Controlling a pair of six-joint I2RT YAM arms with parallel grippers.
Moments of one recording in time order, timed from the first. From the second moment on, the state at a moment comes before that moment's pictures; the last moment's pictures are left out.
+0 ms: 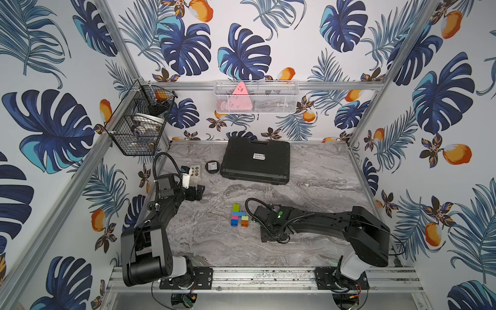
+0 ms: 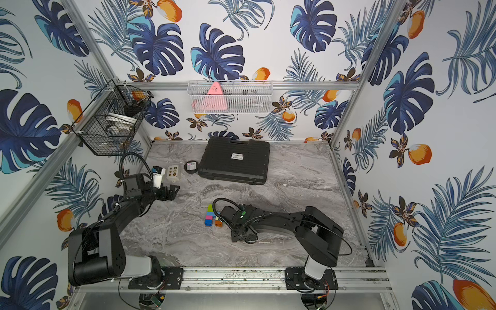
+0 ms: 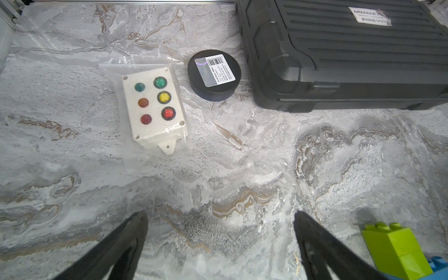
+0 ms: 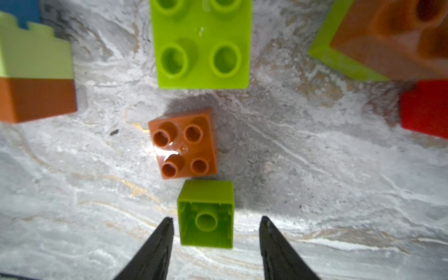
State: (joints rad) left arm 0.32 1.38 0.68 -0.04 0.46 0.22; right arm 1.10 1.66 1.02 -0.75 0.12 0.97
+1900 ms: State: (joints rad) left arm -0.09 1.32 1.11 -1.30 1.24 1.38; right arm 0.79 1.28 0.57 0.17 -0.61 1.04
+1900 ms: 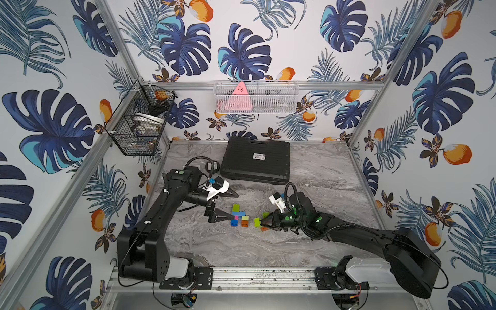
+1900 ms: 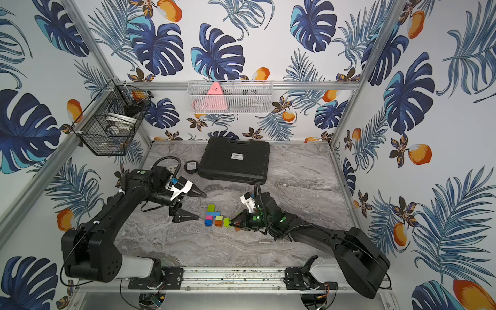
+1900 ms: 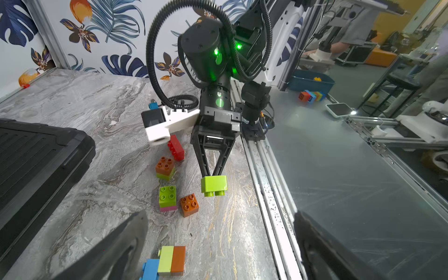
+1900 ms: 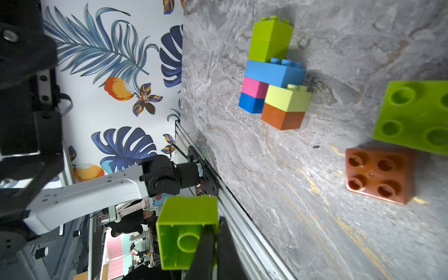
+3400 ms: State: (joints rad) left arm -0.47 1.36 1.07 -0.73 0.87 0.76; right arm 0.79 1.24 0.46 0.50 -0.56 1.33
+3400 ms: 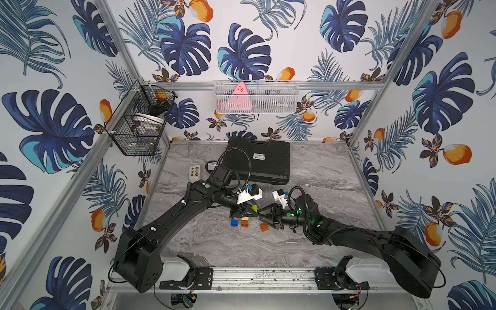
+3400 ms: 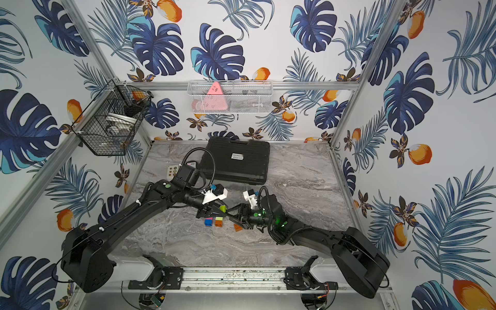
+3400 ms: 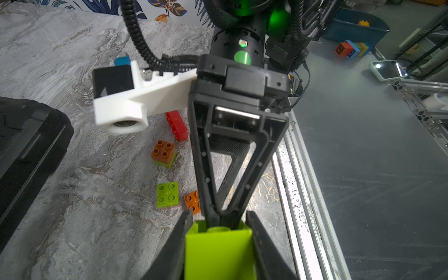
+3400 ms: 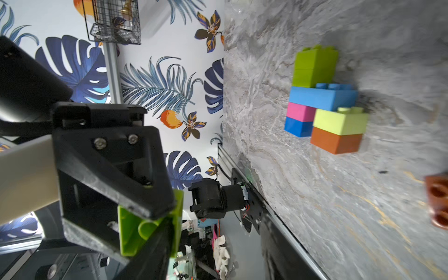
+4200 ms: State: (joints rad) left arm -1.02 1.62 0.95 -0.74 0.09 0.72; right arm 0.26 0.90 0.63 -0.76 -0.15 0.98
